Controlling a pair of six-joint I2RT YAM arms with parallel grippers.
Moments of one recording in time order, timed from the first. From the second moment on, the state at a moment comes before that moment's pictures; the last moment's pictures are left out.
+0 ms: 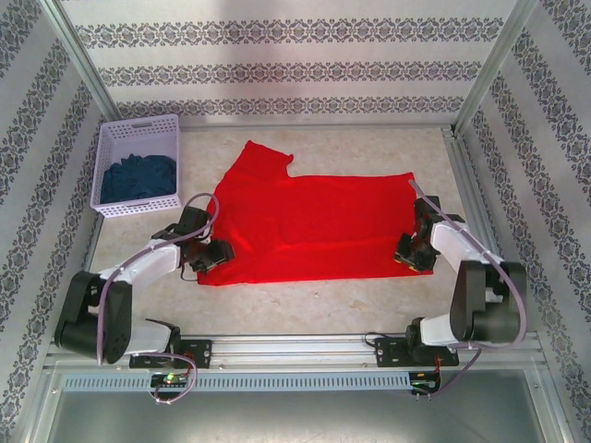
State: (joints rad) left arm -0.21 1.31 0.65 -0.51 0.23 -0.64; right arm -0.07 1.37 0.75 -0.77 -0.07 0.47
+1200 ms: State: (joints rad) left arm -0.14 2.84 2.77 -0.86 0.14 -0.20; right arm -0.05 1.71 1.15 -0.36 -0.15 0.43
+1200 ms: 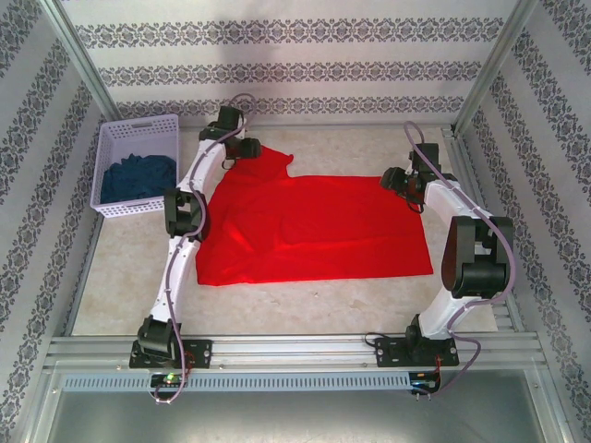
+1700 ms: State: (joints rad) left arm -0.13 2.85 2.78 -0.88 0.11 -0.18; right arm -0.06 1.81 1.28 -0.41 -0.14 0.44
